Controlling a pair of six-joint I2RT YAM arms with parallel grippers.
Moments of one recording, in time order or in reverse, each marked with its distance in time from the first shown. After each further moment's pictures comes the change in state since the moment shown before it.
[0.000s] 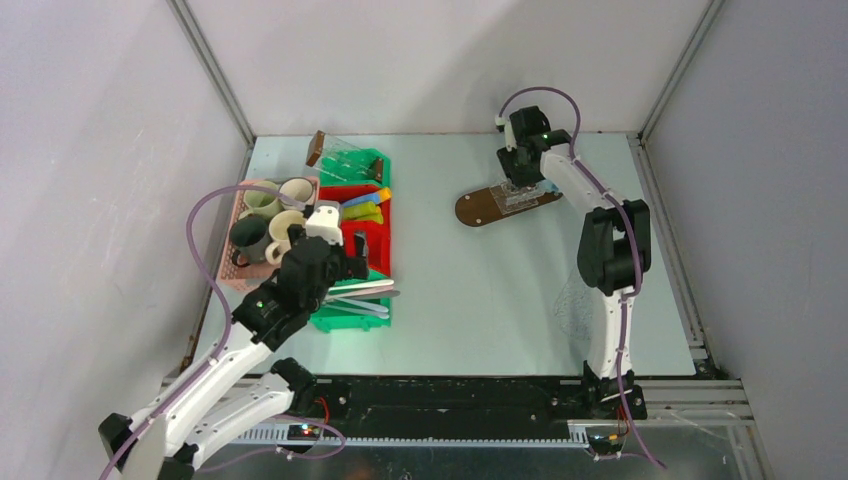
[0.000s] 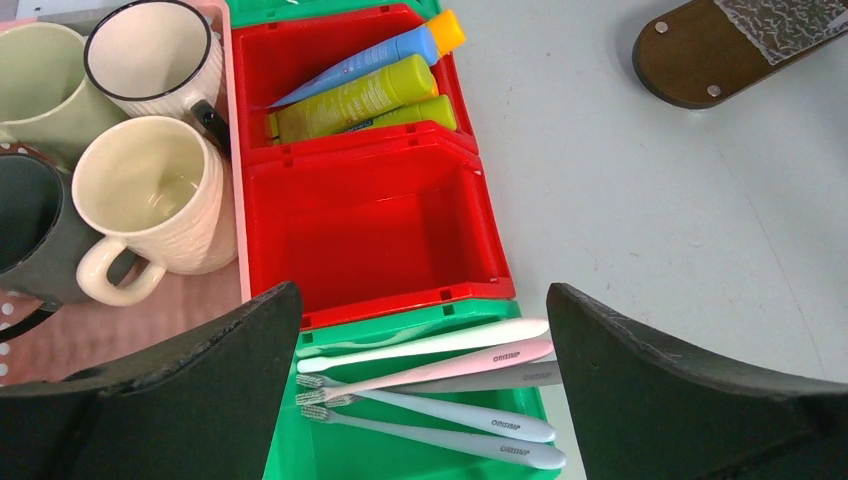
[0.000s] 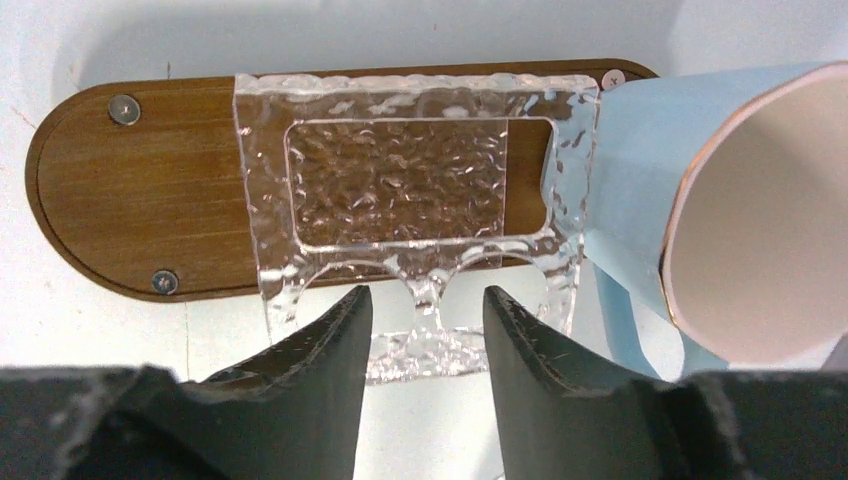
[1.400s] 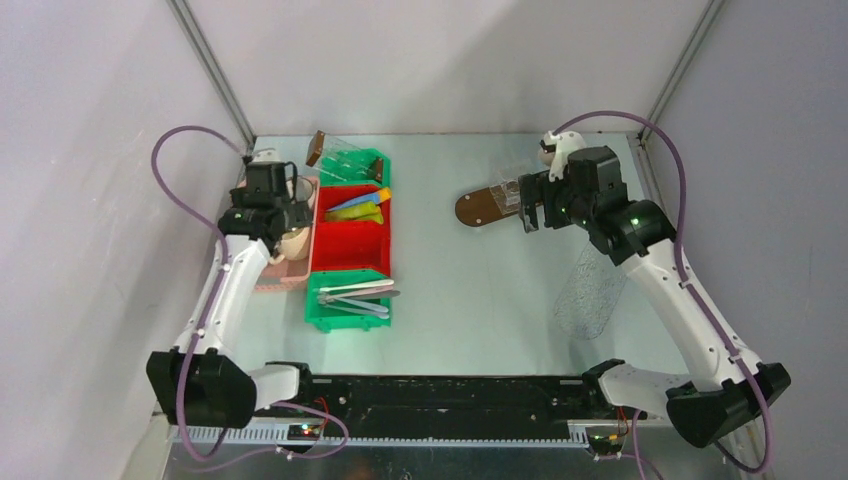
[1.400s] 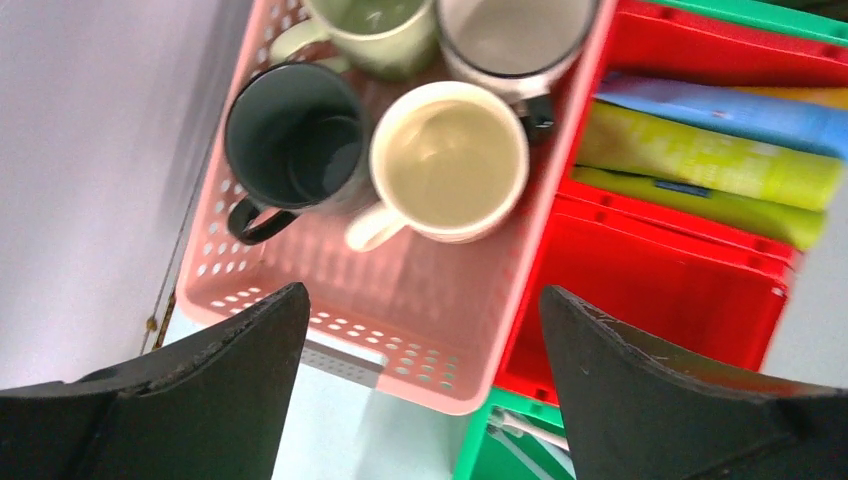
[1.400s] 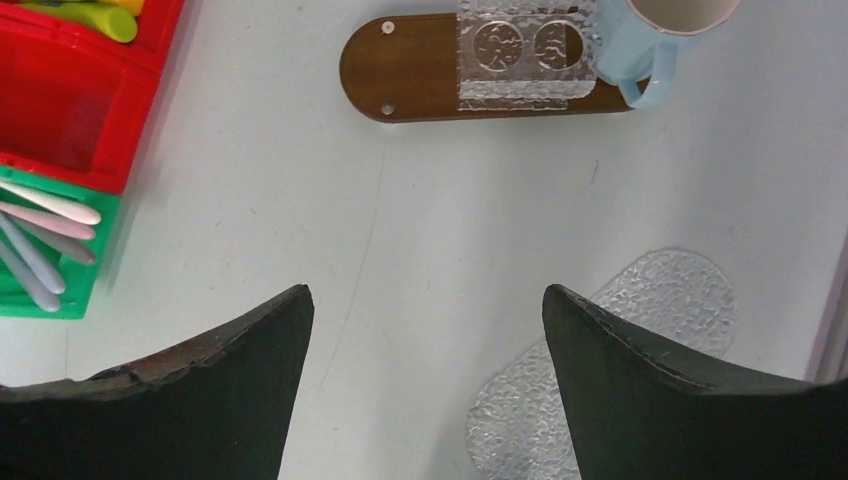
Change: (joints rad) left arm 0.557 0.476 0.423 -0.262 0.074 0.035; right arm 0.139 -0.927 -0.513 -0.042 -0.043 0.191
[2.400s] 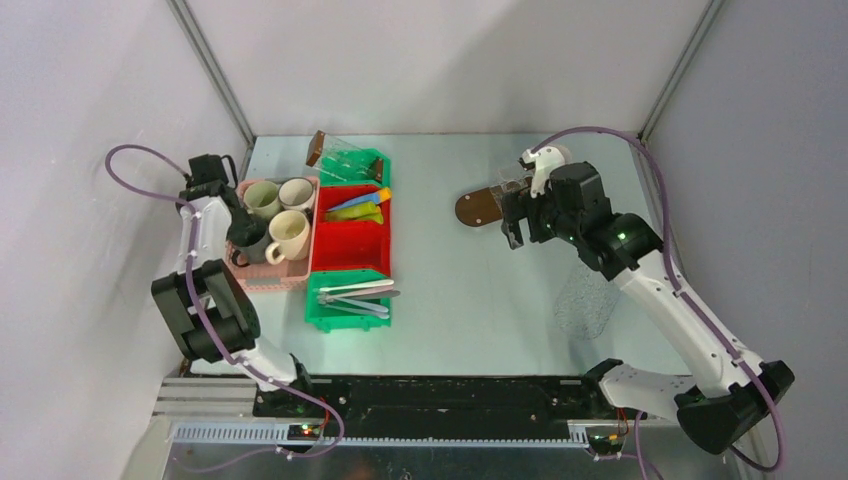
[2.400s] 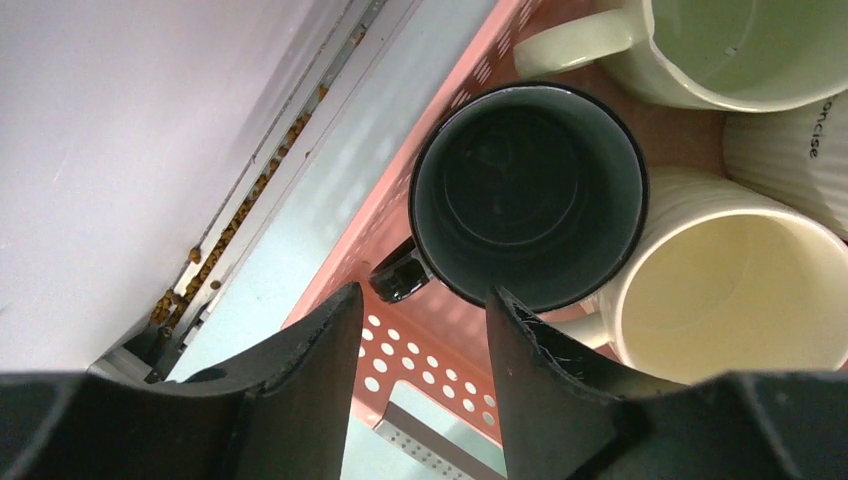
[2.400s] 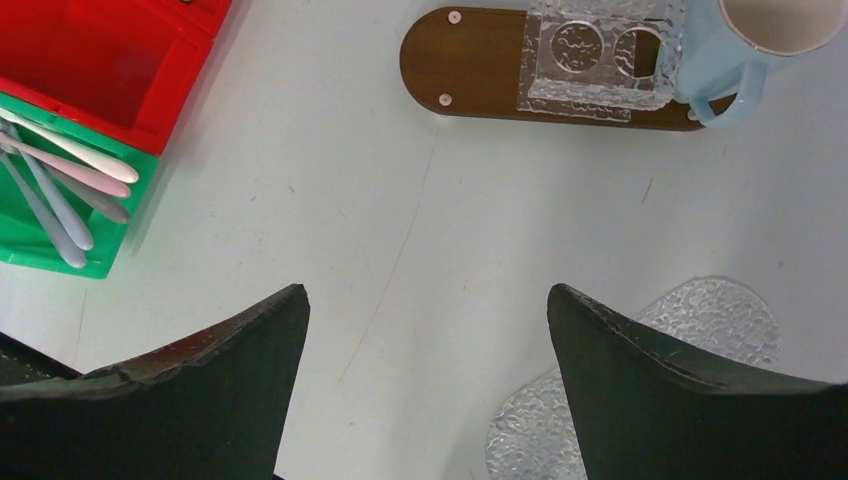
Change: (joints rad) left arm 0.452 0.377 0.164 -0.064 0.094 0.000; right arm 0.119 -0.063 -0.105 0.074 -0.003 -0.002
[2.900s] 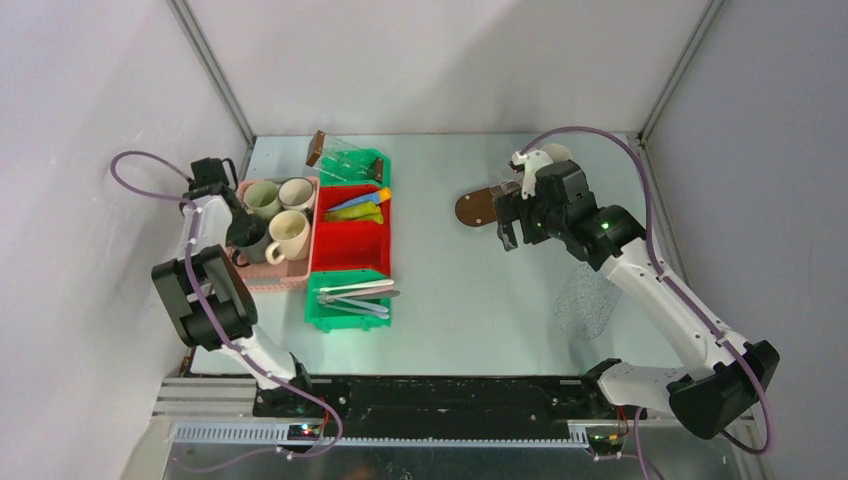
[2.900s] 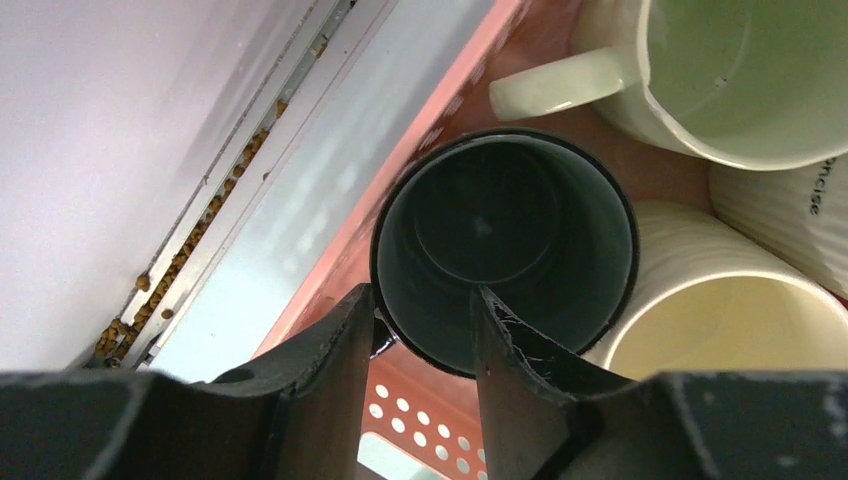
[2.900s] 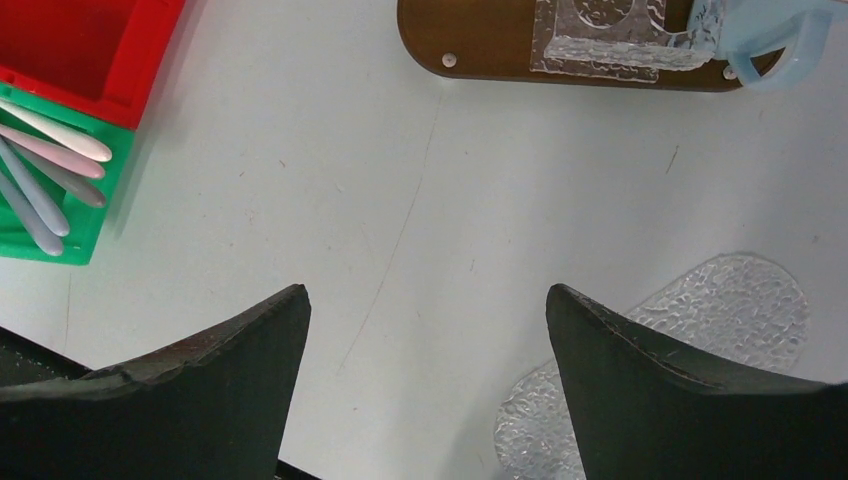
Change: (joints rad) left arm 0.022 0.083 -0.010 0.083 0.061 -0.026; right arm 0.001 0.089 0.002 -0.024 -0.004 0.023
